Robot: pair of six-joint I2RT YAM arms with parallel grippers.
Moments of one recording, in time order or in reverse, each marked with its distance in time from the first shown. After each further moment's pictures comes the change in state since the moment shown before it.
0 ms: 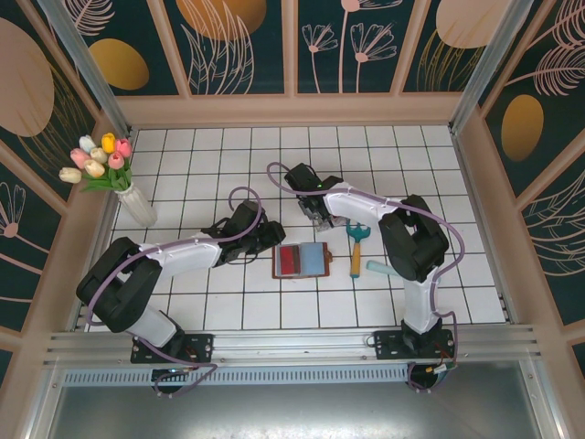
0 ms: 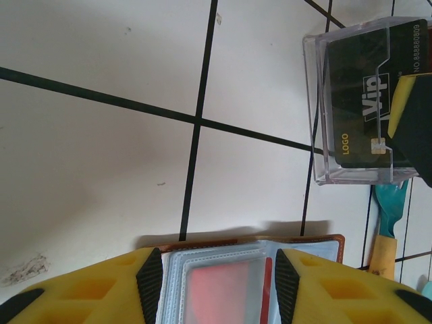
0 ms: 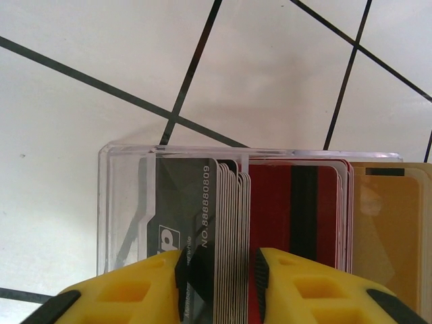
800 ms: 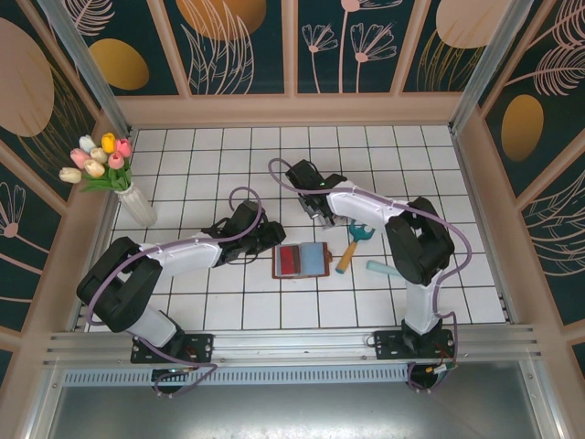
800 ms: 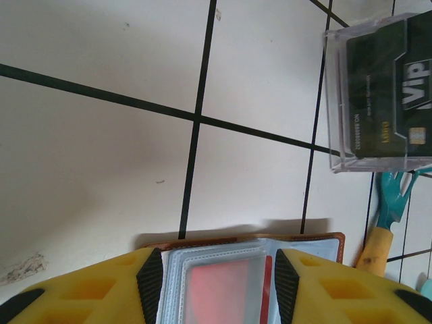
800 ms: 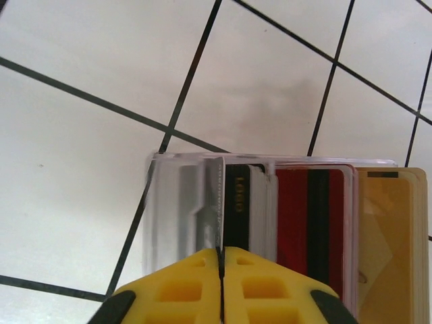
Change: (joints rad) left arm 0.000 0.002 0.000 0.000 0.006 0.000; right arm 0.000 -0.054 0.004 -0.008 -0.007 0.005
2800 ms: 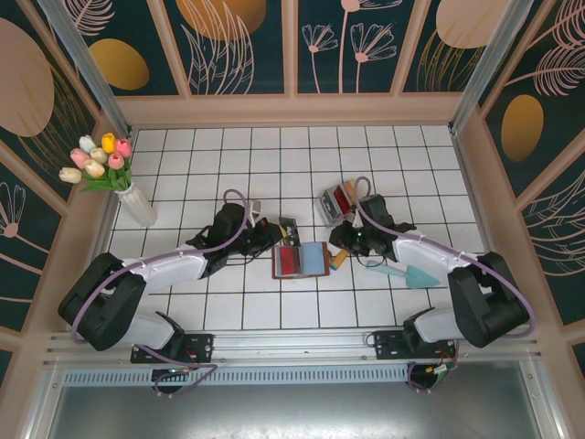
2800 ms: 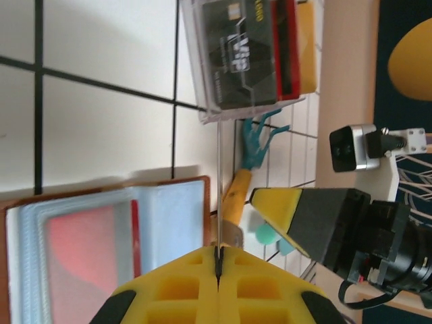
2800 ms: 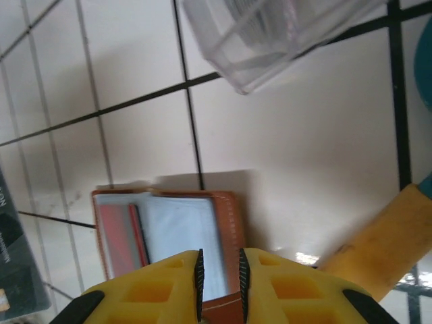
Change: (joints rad) left arm 0.041 -0.132 -0.148 0.282 0.295 -0.095; right arm -0.241 -0.517 -0.759 0.415 -0.802 0.645
